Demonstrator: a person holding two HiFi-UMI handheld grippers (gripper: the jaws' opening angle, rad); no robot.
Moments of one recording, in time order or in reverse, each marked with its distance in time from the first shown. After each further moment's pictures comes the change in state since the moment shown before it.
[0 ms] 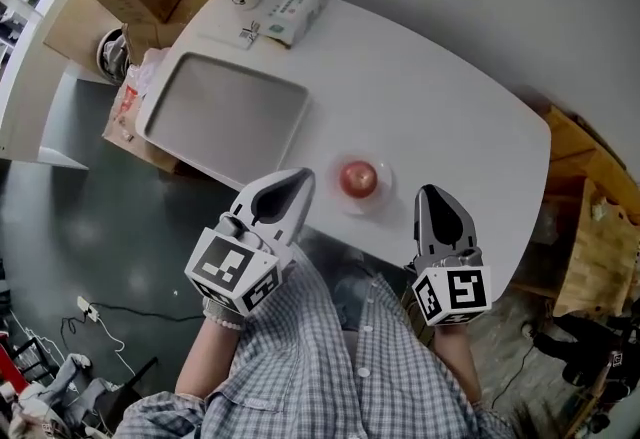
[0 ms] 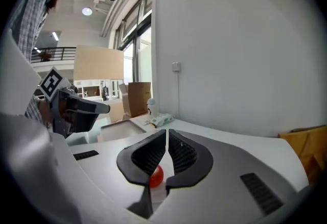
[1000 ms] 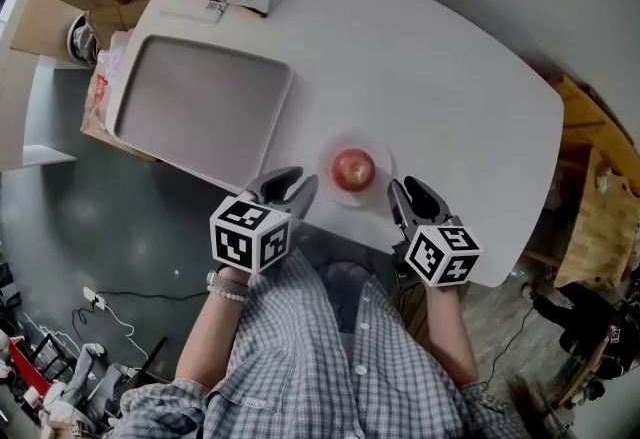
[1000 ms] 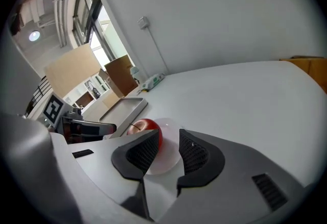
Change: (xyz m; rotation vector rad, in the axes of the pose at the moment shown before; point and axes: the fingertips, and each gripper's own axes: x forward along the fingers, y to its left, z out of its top) left arm 0.061 0.041 -0.155 -0.268 0.486 -0.004; right arm 0.049 -0.016 -0.146 0.418 0.415 0.030
